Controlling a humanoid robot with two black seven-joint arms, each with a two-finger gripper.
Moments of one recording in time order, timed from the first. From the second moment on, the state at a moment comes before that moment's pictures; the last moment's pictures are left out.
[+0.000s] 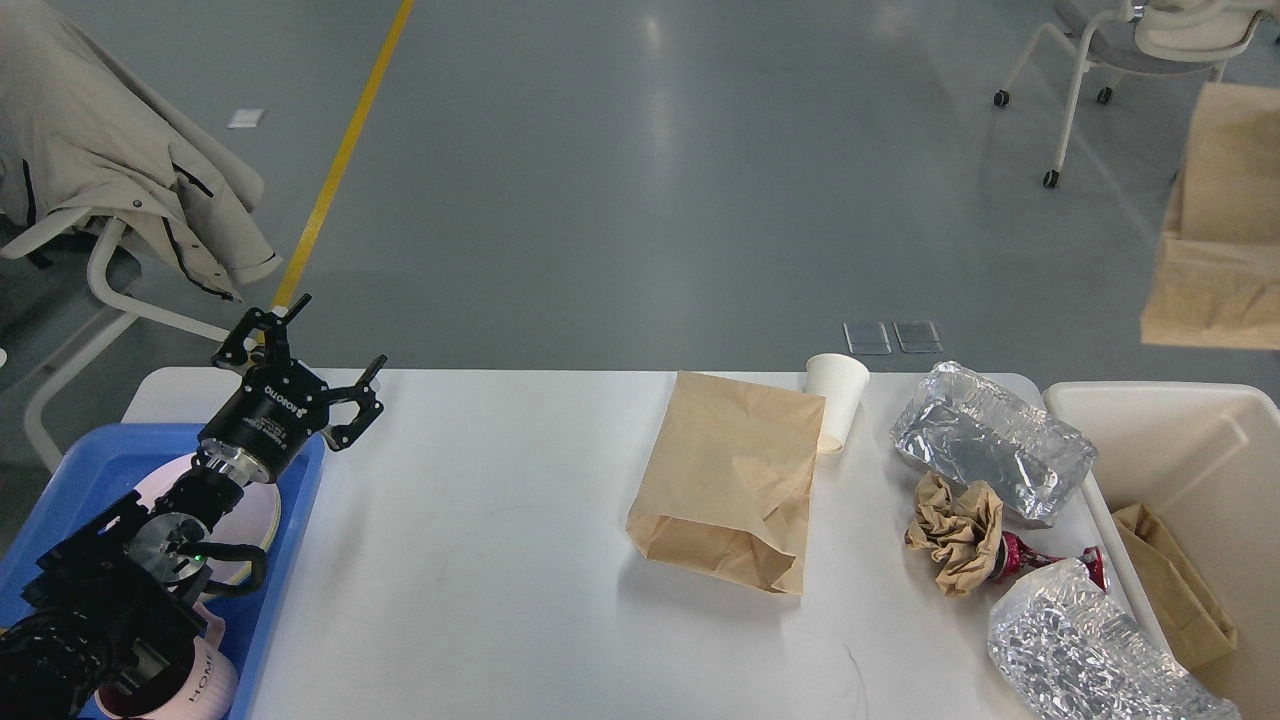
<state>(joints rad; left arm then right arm) -0.66 0.23 -0.86 -0.22 -0.02 -0.88 -0.19 1.91 -0.78 -1.38 0.71 -0.64 0.57 0.36</state>
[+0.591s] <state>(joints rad) -0.66 0.23 -0.86 -0.22 -0.02 -0.88 -0.19 0.80 -0.67 -1.17 0.25 -0.39 0.11 0.32</state>
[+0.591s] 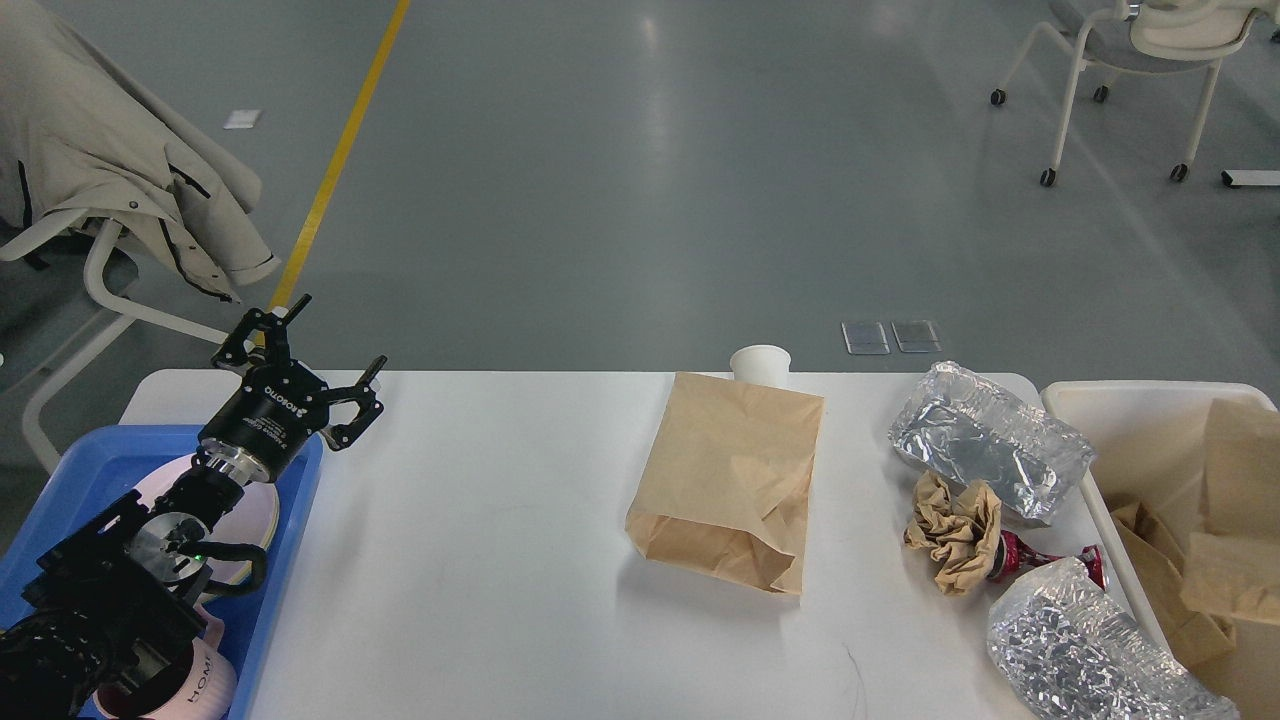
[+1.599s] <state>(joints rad) -0.66 0.23 -0.86 -0.22 -0.02 -0.88 -0.19 2.25 -0.72 -1.43 1.07 -0.53 0.74 0.36</state>
